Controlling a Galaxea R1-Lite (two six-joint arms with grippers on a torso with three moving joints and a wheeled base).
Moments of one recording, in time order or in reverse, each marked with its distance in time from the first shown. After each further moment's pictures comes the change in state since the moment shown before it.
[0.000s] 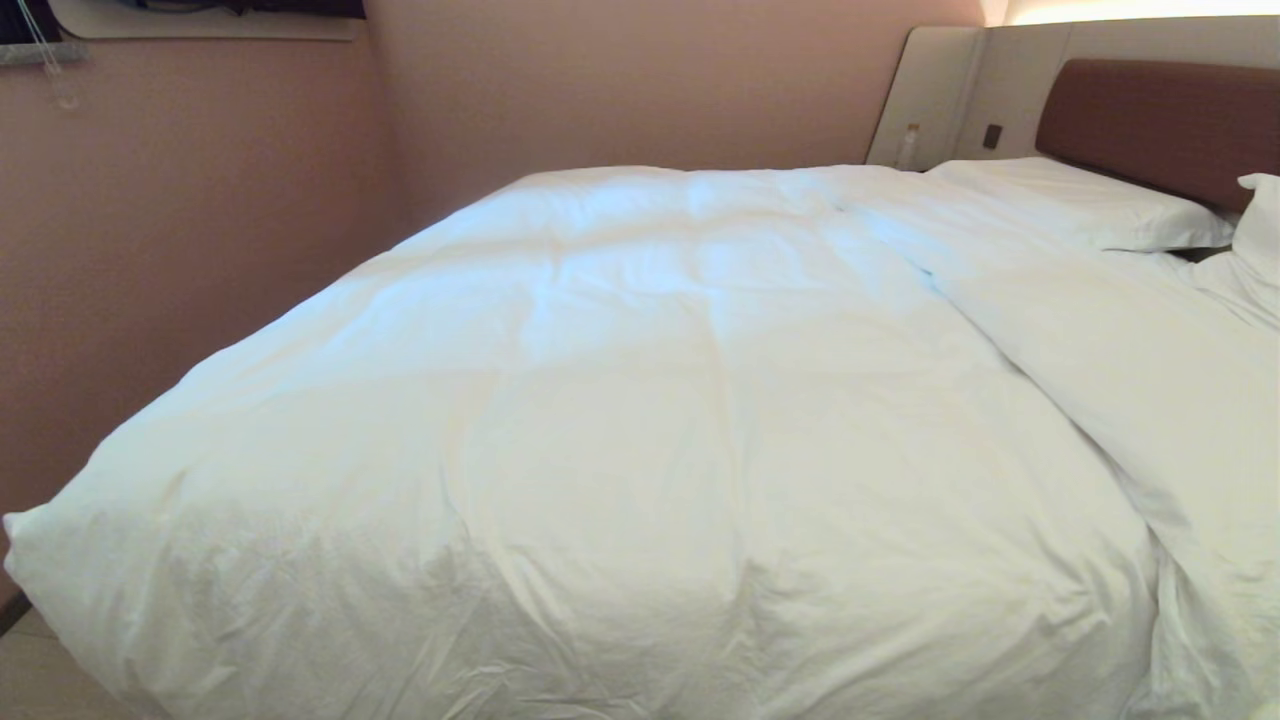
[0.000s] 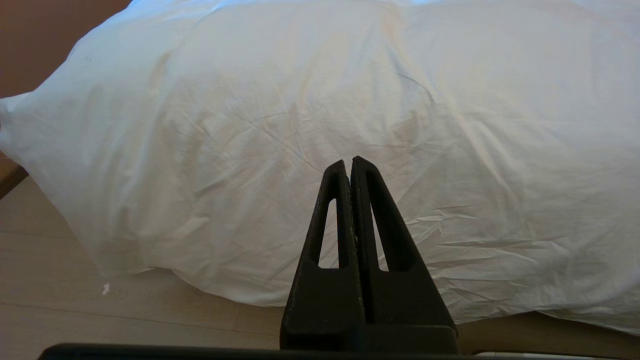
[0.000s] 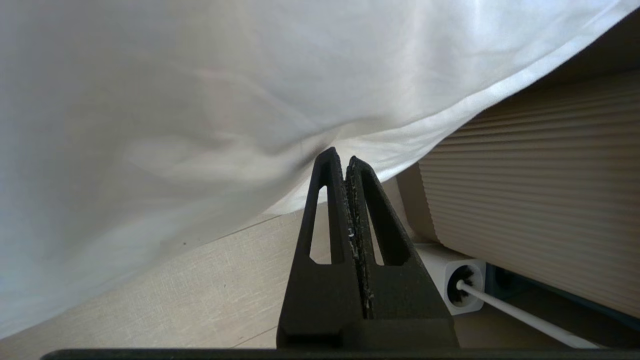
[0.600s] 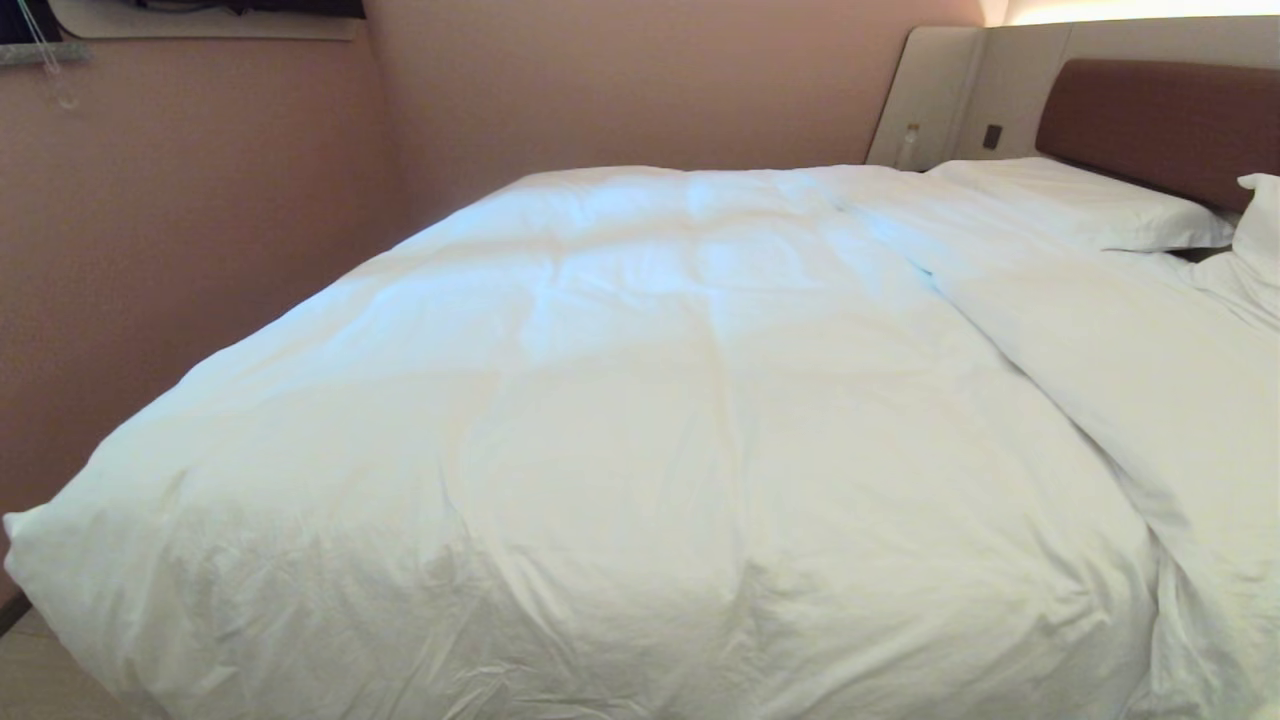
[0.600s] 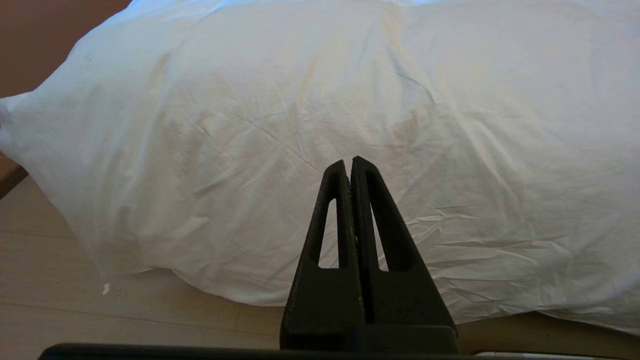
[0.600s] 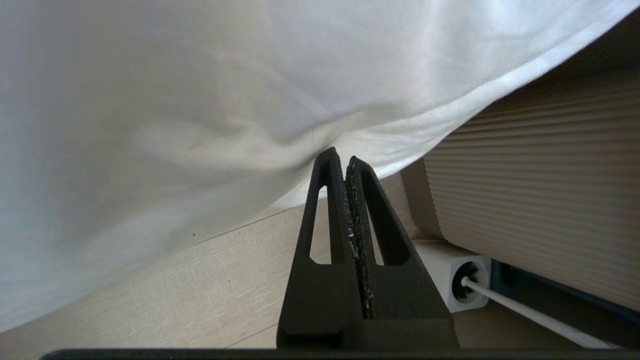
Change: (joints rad) left arm 0.000 0.000 0.000 0.000 0.000 0.000; right arm -0.007 0.001 0.014 0.000 0.002 -0.003
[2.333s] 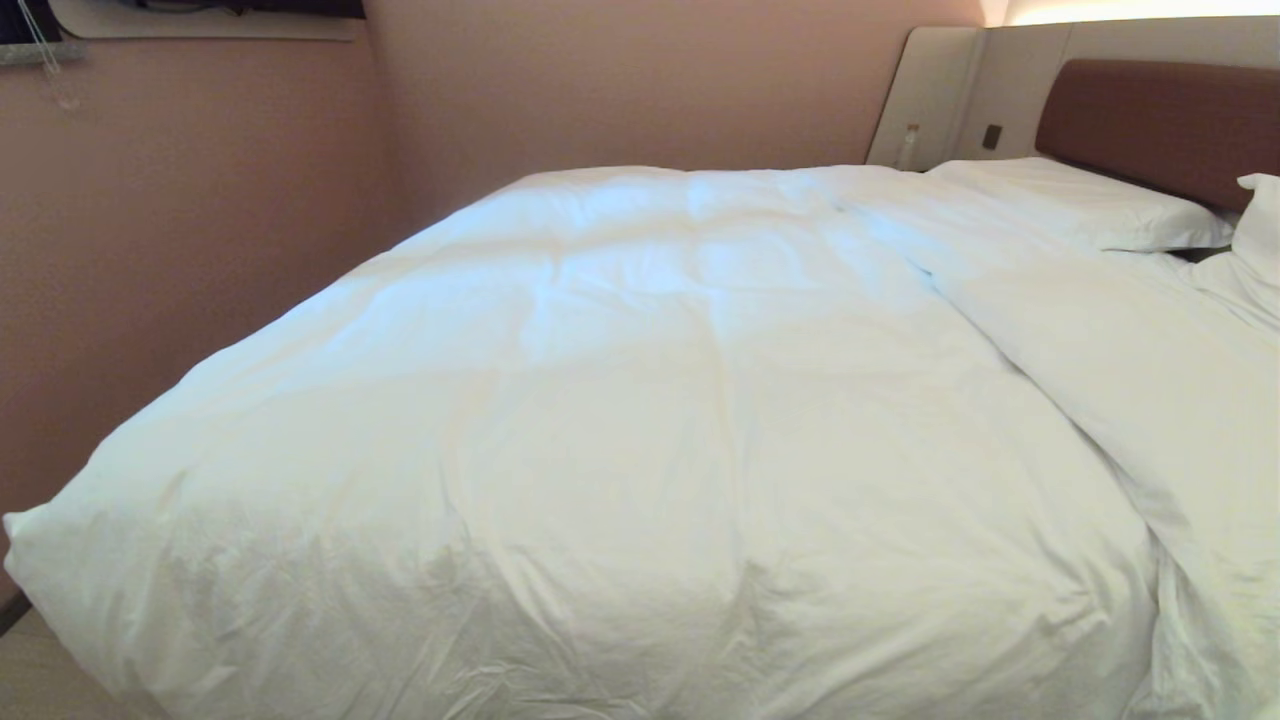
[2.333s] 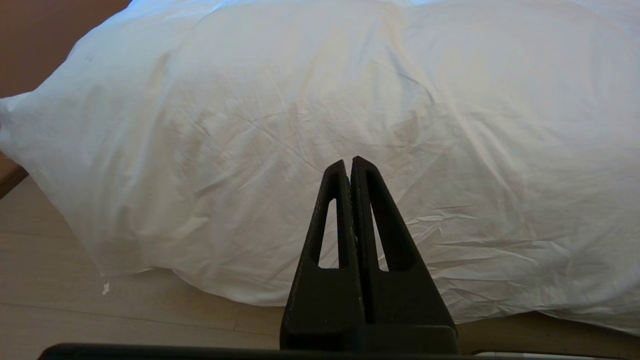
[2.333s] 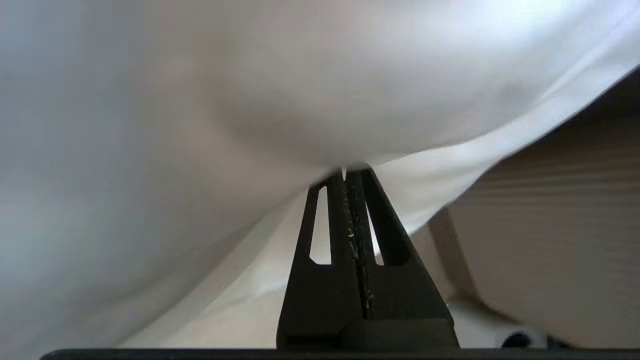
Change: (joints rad) left arm 0.000 0.000 0.000 0.000 0.000 0.000; right arm -0.022 0.194 -0.302 0.072 0.163 0.124
